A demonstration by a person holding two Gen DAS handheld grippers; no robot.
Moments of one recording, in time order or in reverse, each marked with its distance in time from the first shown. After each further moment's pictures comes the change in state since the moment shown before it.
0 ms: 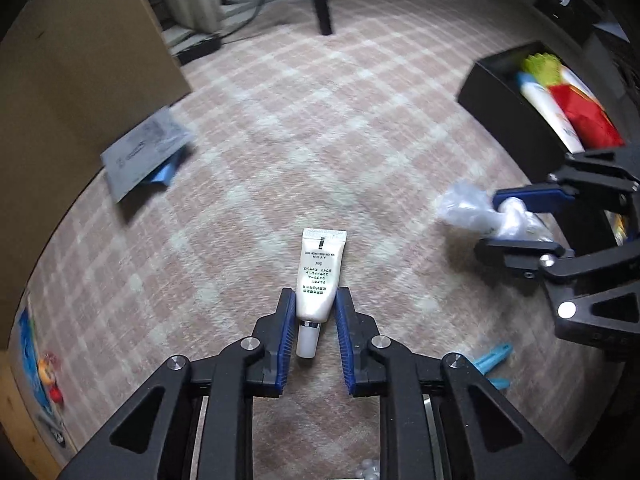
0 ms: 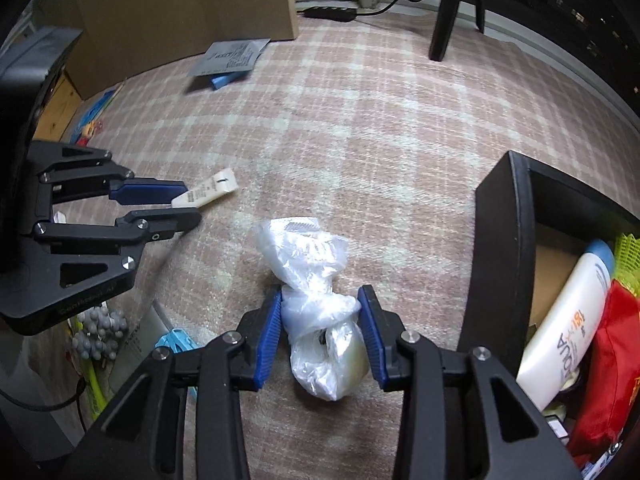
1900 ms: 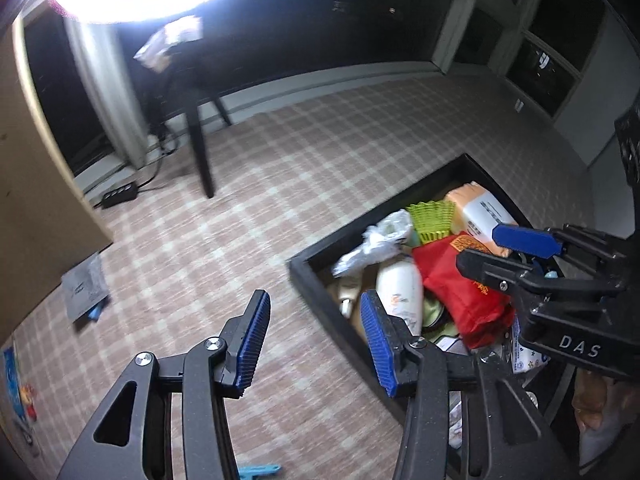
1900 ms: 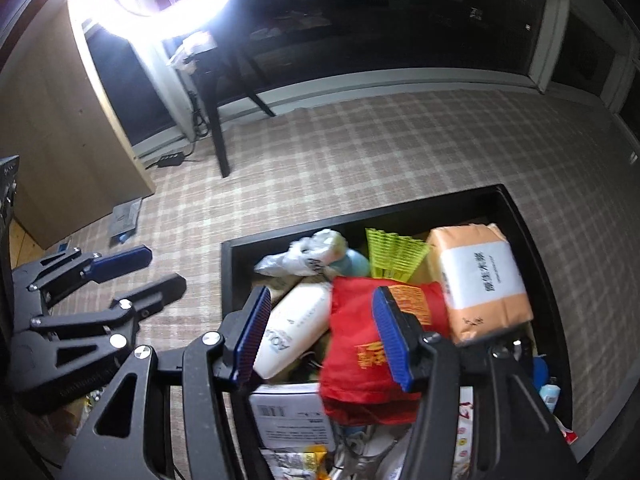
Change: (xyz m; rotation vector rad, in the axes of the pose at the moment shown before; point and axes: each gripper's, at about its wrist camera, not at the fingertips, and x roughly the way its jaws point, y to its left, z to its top) left arm -0.091 -0.111 0.098 -0.066 -0.225 -0.127; right arm -0.136 -0.150 -0.022 0.350 -0.235 -0.145
